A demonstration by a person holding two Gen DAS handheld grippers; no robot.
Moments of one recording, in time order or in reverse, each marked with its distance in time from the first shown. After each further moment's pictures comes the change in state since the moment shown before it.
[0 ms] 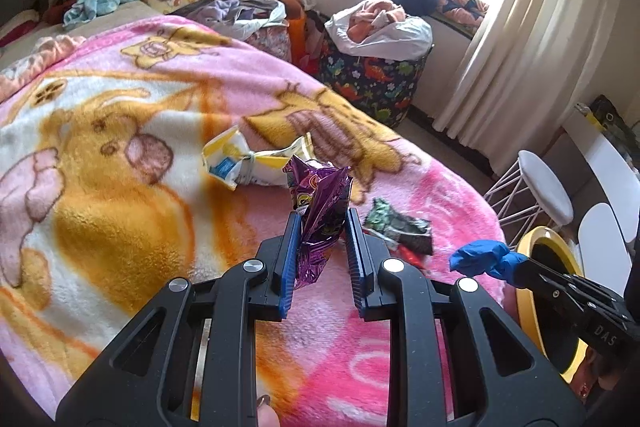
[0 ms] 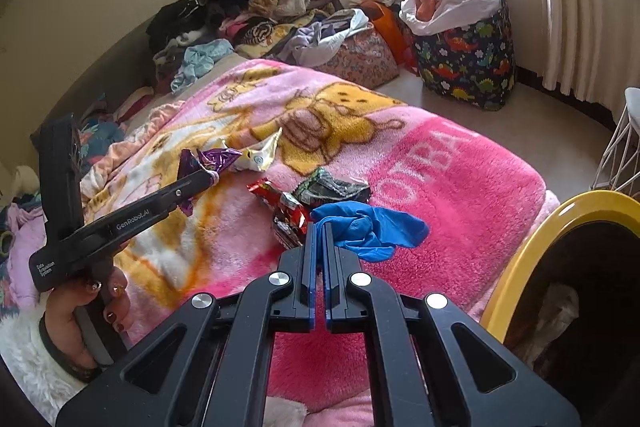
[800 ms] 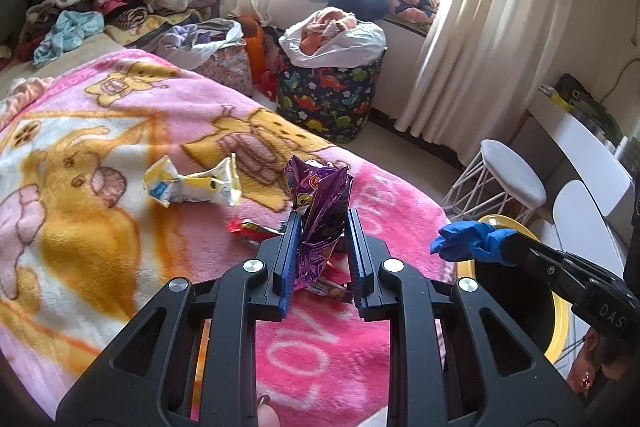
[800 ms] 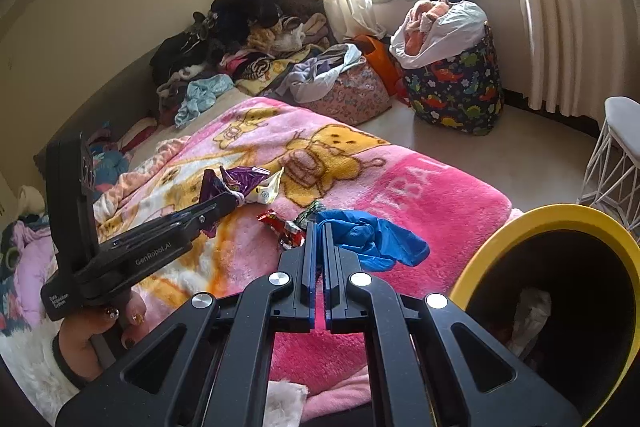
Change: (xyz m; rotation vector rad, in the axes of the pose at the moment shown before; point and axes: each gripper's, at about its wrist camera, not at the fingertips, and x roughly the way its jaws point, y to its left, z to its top) left arm -0.027 -0.066 -0.003 0.110 -0.038 -0.086; right arm -0.065 -0.006 0.001 0.033 -0.120 -0.012
